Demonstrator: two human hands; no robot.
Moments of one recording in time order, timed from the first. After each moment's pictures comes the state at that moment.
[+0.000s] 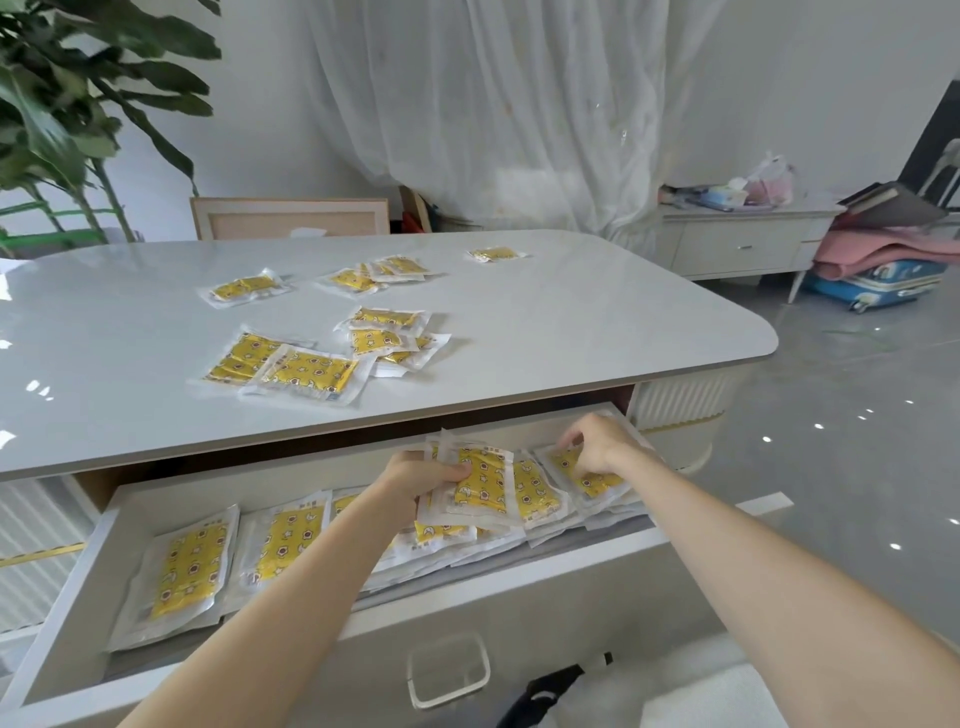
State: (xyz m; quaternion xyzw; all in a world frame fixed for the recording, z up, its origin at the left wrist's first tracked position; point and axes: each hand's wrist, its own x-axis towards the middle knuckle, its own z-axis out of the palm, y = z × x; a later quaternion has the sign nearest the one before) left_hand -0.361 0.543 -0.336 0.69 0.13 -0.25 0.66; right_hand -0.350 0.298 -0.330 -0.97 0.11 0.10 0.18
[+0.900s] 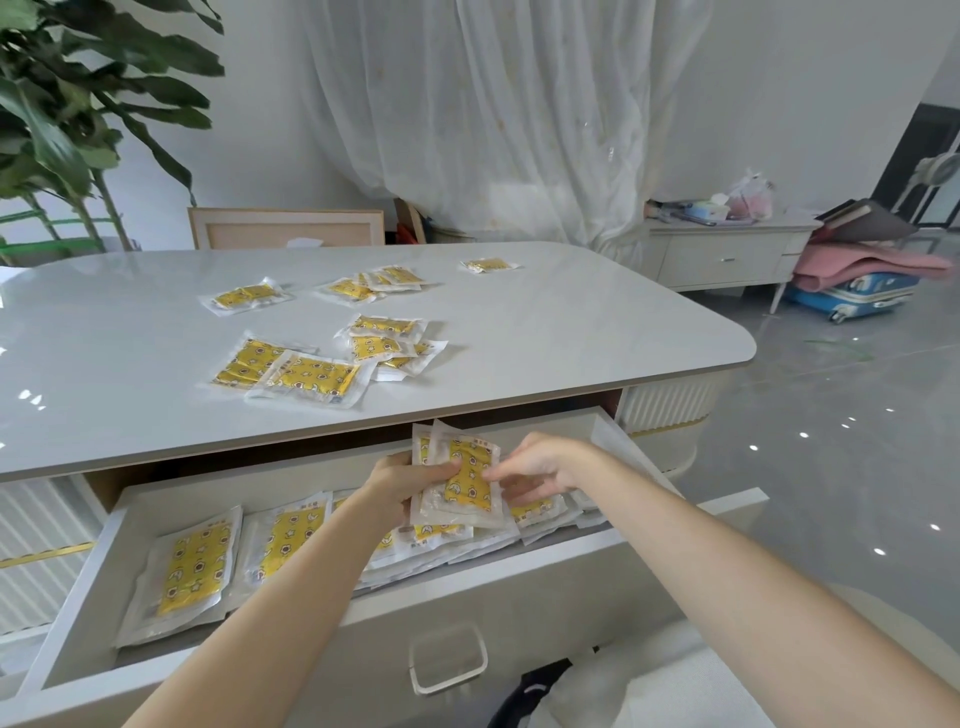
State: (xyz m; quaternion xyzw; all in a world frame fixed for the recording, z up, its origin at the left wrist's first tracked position) left_hand -0.378 0.554 -0.328 0.67 0.12 -0.22 0.69; right_hand -0.372 0.370 -0.308 -0.81 0.16 0.26 0.50
